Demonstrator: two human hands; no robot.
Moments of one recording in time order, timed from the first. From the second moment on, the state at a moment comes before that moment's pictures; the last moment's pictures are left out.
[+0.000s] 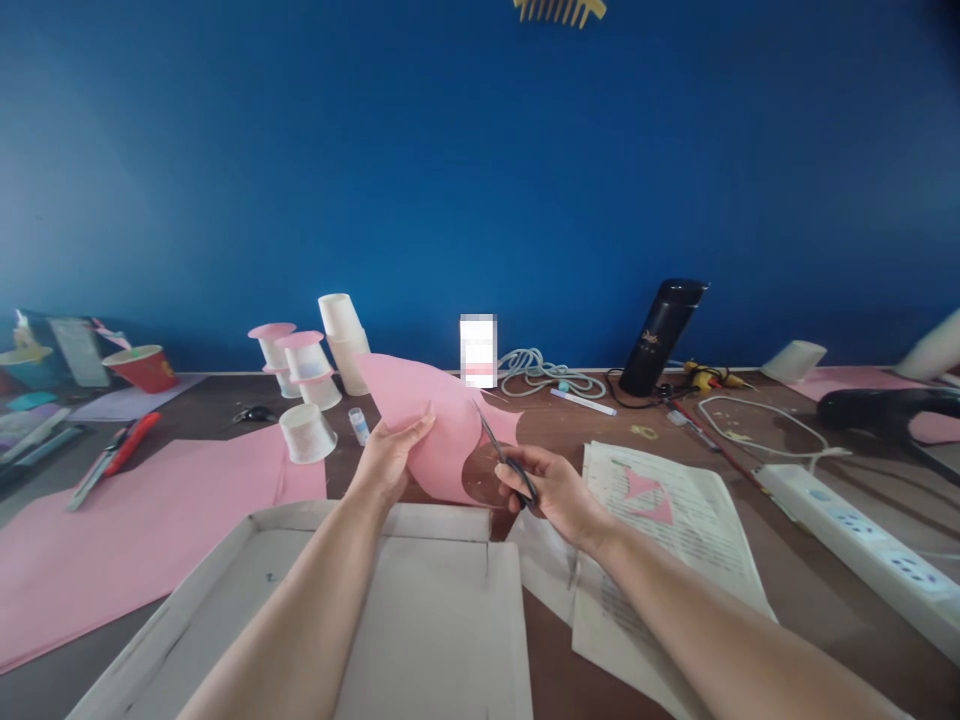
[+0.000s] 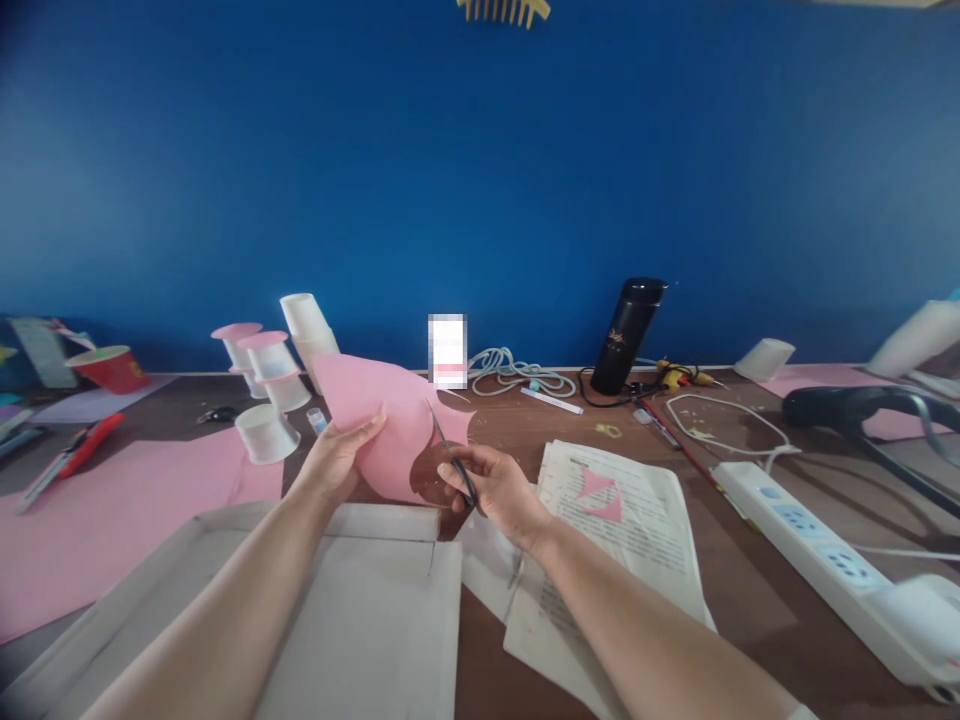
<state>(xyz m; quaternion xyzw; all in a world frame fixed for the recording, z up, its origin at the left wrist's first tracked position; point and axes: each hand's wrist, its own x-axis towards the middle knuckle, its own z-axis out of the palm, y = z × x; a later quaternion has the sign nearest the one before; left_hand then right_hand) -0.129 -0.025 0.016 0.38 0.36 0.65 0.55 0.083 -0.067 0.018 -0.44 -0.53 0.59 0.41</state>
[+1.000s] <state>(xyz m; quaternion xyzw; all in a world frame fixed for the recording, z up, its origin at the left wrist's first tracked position) -0.127 -0.026 0.017 0.40 0.40 0.64 0.52 0.084 -0.063 0.012 -0.44 -0.54 0.59 0.41</state>
